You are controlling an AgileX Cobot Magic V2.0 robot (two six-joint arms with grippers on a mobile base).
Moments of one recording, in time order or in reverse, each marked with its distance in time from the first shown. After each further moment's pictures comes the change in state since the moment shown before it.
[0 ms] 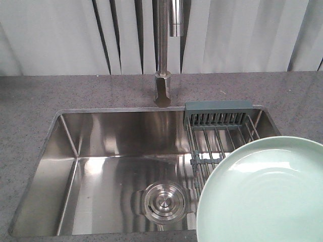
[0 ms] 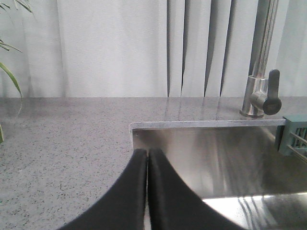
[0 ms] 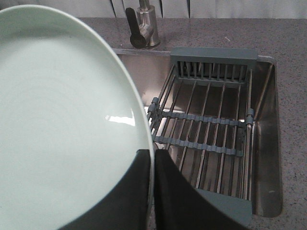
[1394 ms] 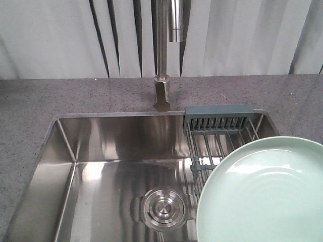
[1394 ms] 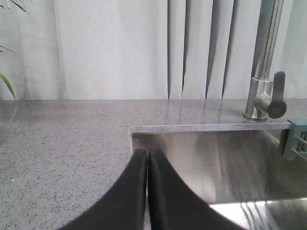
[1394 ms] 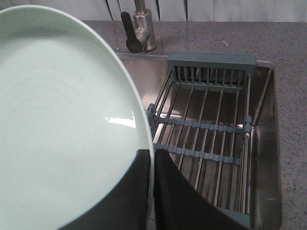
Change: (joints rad) left arm 0.000 0.000 0.000 0.000 0.000 0.000; right arm 0.000 0.000 0.000 0.000 0.000 0.000
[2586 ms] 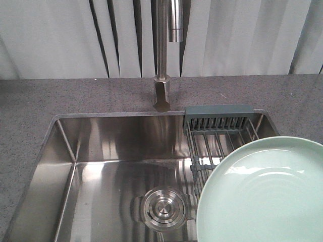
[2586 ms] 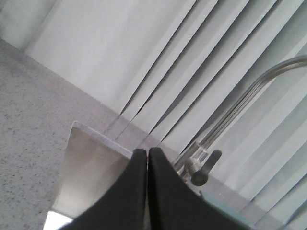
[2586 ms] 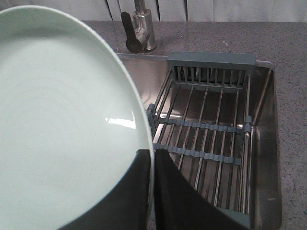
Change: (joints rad) left arm 0.000 0.000 0.000 -0.325 -0.095 -0.344; right arm 0.000 0.000 0.000 0.000 0.000 0.000
